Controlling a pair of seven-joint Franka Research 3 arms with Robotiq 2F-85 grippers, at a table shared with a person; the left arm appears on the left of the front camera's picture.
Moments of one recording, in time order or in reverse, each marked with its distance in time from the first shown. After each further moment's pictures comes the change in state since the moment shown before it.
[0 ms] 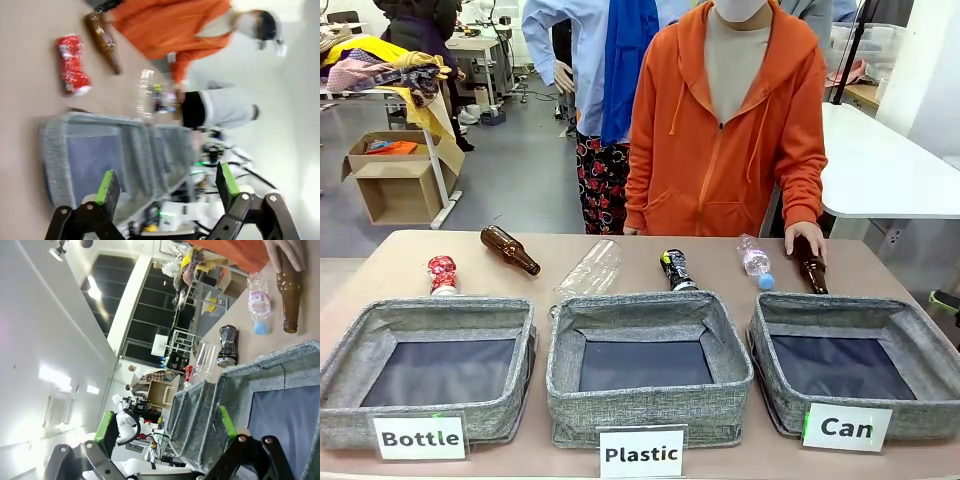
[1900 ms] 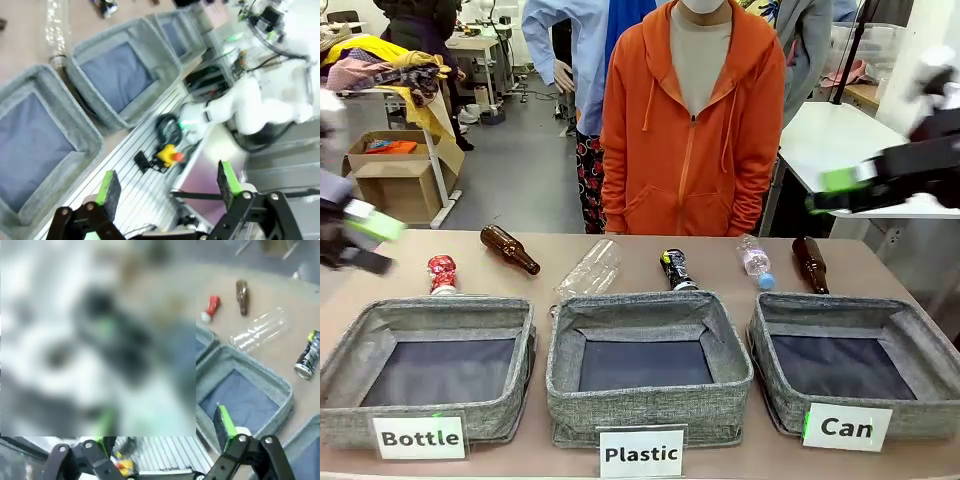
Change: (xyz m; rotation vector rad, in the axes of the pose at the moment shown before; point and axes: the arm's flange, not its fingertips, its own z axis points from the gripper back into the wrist) left arm -0.086 -0.173 -0.119 0.020 0.532 -0.404; right arm -0.063 0.219 -0.199 -0.072 0.547 0.556
